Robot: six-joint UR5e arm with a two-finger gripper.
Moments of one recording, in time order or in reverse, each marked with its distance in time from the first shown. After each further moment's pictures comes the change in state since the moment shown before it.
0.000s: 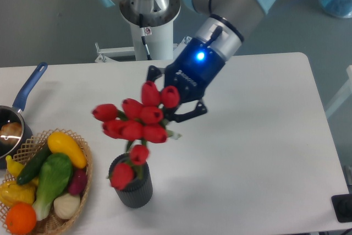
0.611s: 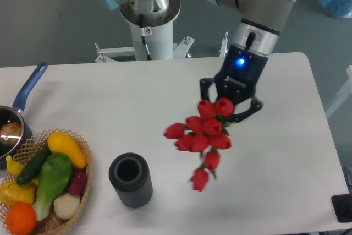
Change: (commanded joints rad) arm 0.101 0.031 -0.015 -0.066 0.238 0.075
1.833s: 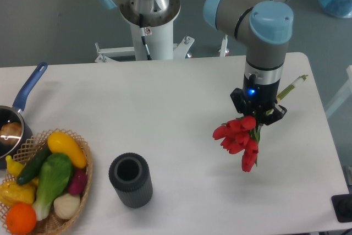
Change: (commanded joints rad) arm -0.009 -0.094 0.003 -0.101 0.952 0.377
